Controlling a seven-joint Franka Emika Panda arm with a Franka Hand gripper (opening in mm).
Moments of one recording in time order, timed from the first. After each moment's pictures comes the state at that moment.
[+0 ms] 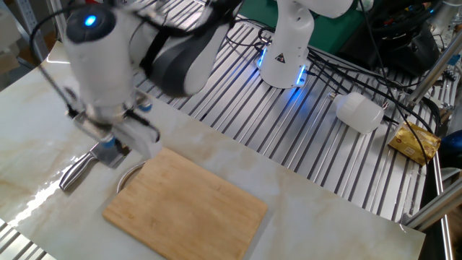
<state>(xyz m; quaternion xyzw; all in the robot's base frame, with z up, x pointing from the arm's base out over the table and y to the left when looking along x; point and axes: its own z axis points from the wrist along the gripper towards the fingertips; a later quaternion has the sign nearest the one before) 0.622 -0.137 0.204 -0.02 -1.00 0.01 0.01</state>
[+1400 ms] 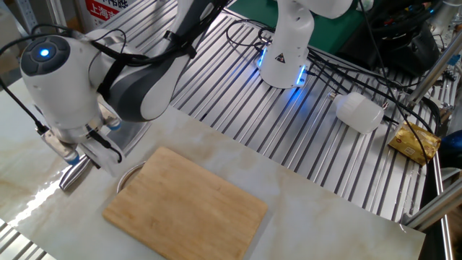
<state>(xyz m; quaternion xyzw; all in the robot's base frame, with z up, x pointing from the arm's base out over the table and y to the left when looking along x) 0.664 -0.182 0.165 -0.06 -1.00 0.02 0.03</state>
